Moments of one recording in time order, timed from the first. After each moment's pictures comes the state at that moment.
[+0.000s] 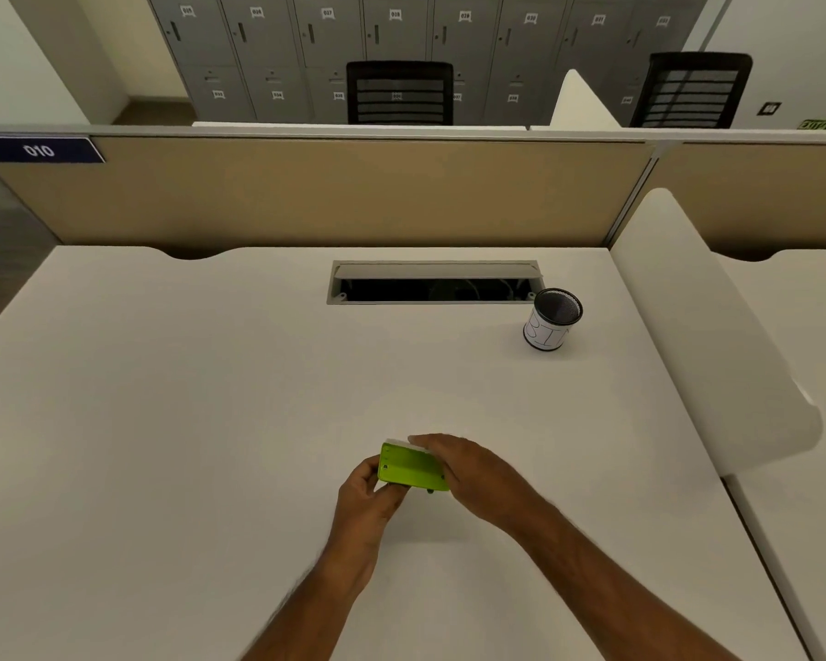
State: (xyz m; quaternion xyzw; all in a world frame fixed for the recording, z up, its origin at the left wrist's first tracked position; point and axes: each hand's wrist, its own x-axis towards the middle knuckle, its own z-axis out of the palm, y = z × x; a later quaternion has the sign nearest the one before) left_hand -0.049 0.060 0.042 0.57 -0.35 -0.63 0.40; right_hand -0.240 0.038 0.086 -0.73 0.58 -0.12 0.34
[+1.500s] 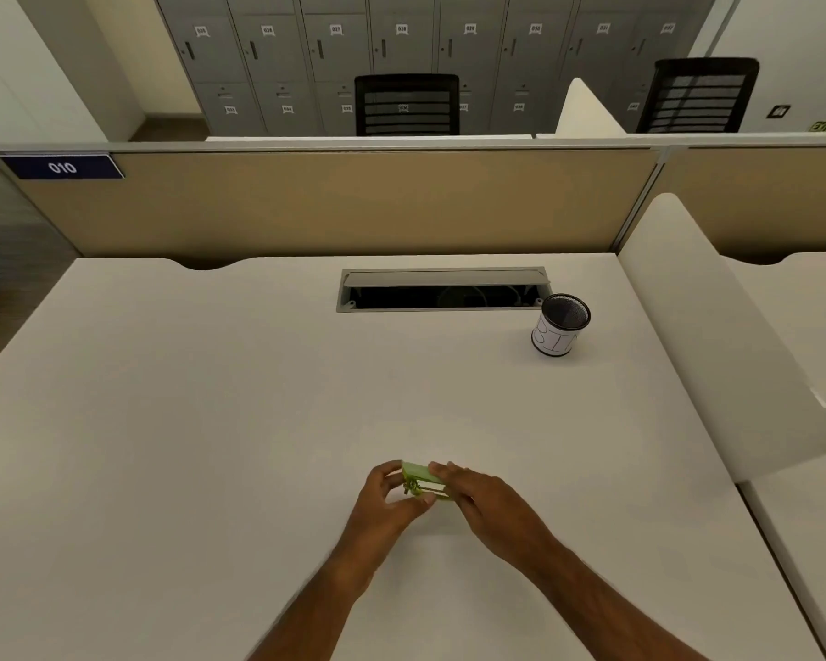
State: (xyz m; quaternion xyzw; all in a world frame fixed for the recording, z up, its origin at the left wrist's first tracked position) left_hand -0.041 0.060 0.053 0.58 -0.41 -0.64 0.30; right_hand -0.245 0.070 0.049 -0.71 0.58 -0.18 0.34
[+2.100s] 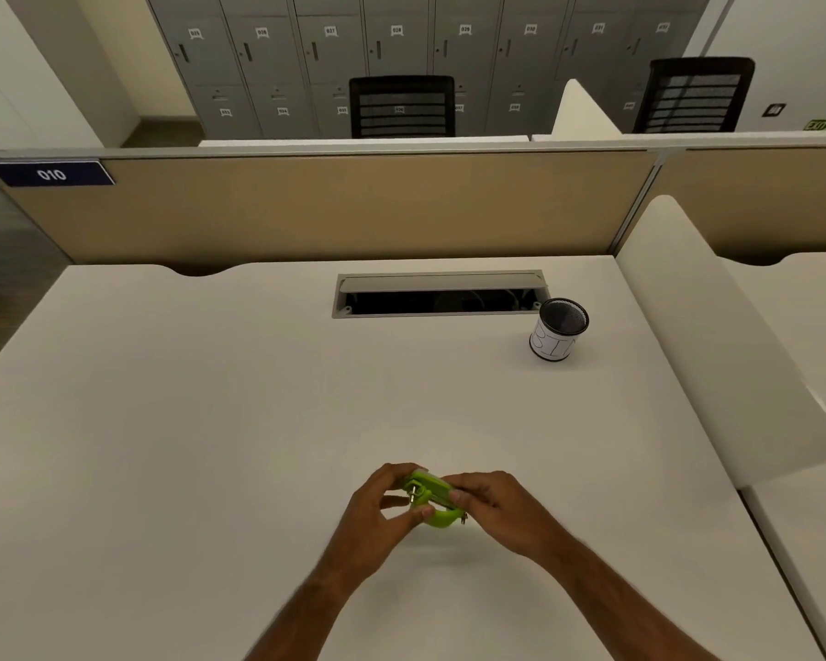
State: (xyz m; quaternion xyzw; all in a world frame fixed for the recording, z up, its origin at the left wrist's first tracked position) left_hand -0.031 0.047 0.056 0.51 -0.59 -0.54 0.32; right_hand -0.262 0.057 0.064 -0.62 0.56 -0.24 0.50
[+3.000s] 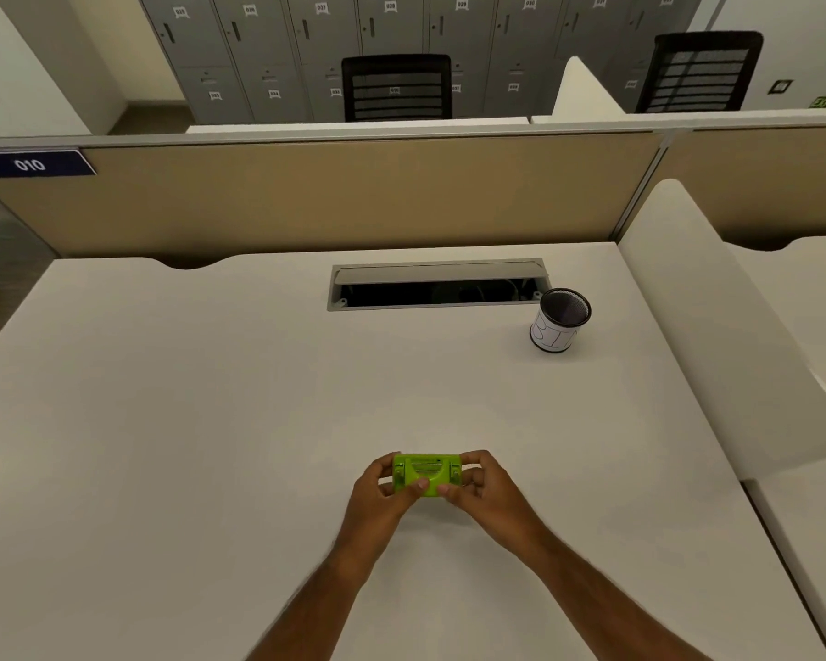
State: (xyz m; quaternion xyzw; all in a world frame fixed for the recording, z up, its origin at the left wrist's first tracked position) left_hand -0.050 0.031 0.042 0.60 -0.42 -0.60 0.33; right_hand -0.248 0.048 0.035 -0.41 0.64 -0.33 0.56
